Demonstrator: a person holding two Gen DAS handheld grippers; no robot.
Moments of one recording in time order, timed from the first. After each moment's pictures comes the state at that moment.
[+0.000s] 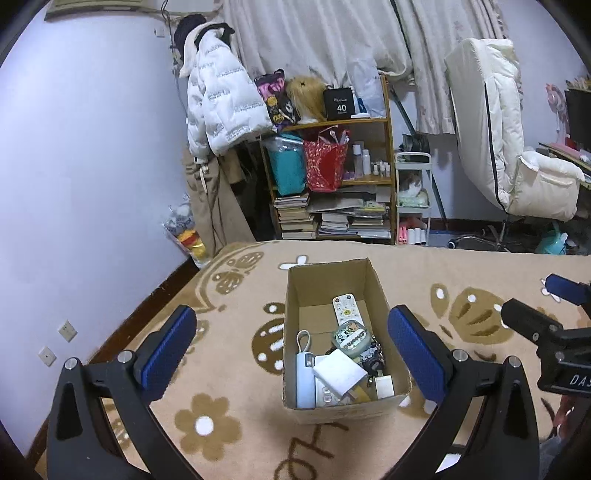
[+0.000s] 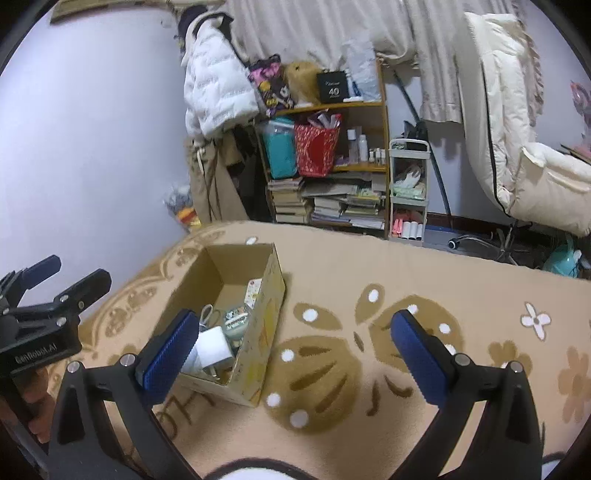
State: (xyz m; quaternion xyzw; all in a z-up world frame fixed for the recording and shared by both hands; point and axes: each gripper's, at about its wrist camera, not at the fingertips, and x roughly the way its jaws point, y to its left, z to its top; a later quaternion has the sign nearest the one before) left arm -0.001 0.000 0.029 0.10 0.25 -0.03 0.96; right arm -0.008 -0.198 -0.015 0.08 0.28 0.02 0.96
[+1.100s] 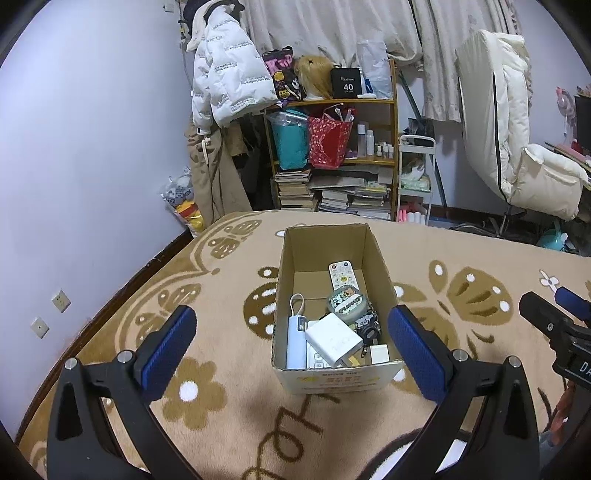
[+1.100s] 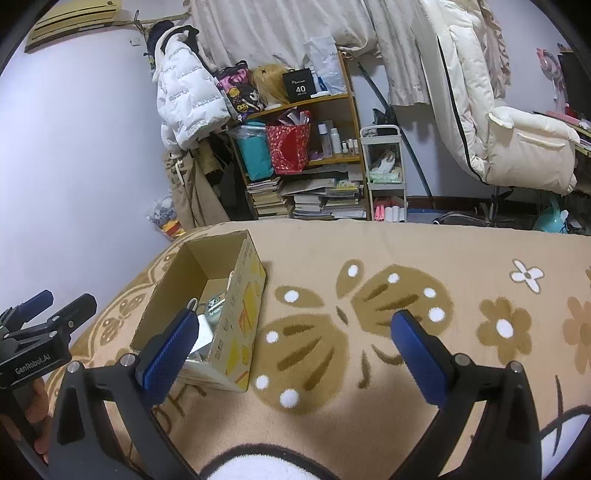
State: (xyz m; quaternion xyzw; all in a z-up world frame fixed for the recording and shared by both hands) left arm -0.006 0.008 -0.009 0.08 0.30 -0.02 0.95; right arm -0.034 -0.216 -0.048 0.12 0.29 -0.01 0.95
